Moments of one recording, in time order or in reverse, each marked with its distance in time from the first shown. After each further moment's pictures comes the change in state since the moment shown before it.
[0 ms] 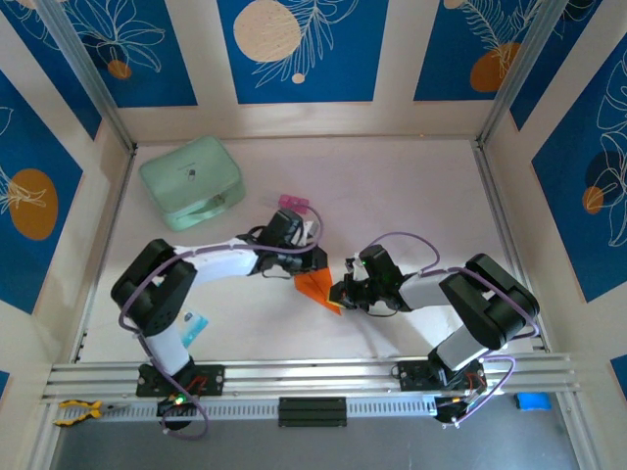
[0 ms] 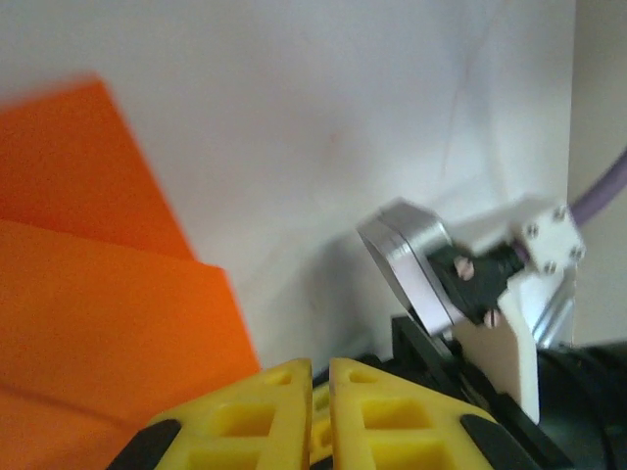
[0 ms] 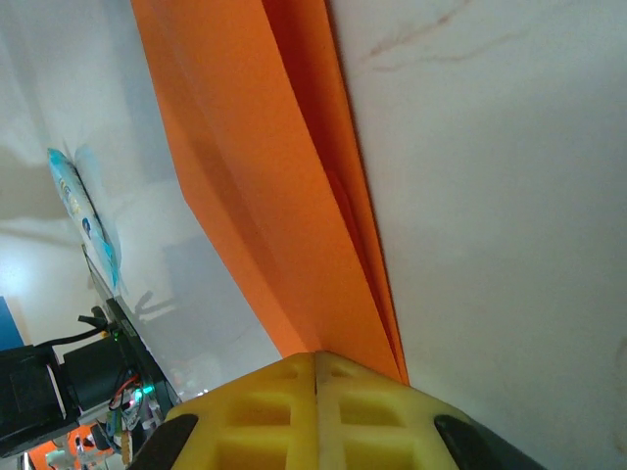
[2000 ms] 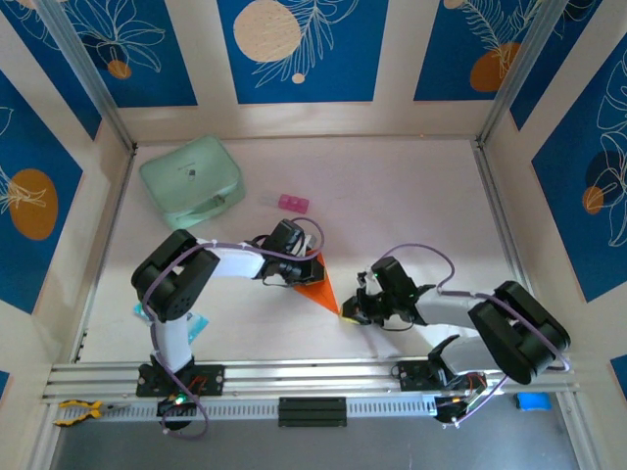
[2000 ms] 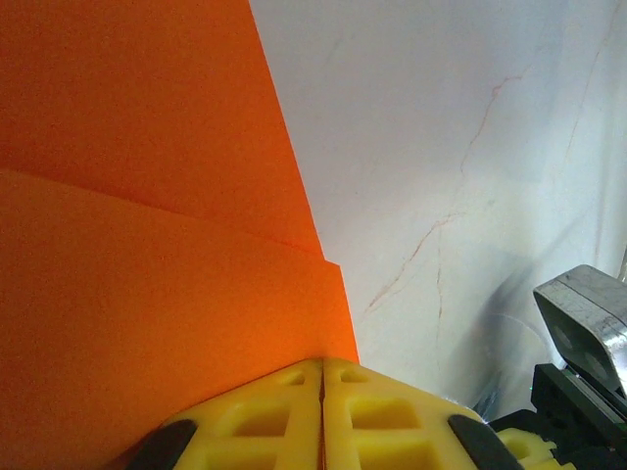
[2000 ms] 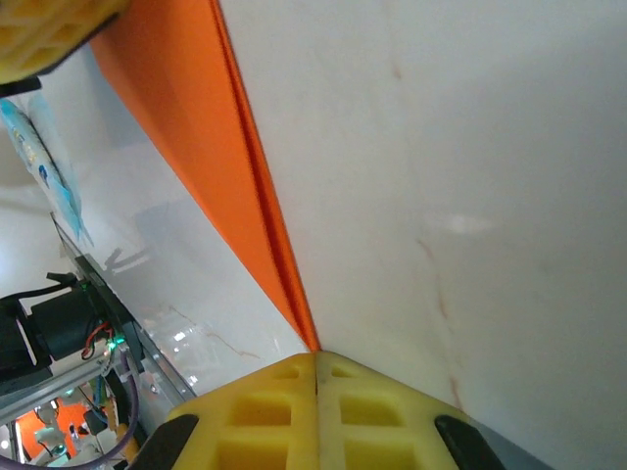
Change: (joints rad) left arm 0.038 0.119 -0.045 0.062 0.028 0.000; right arm -0.018 -0.243 -0.118 -0.214 -0.019 -0.031
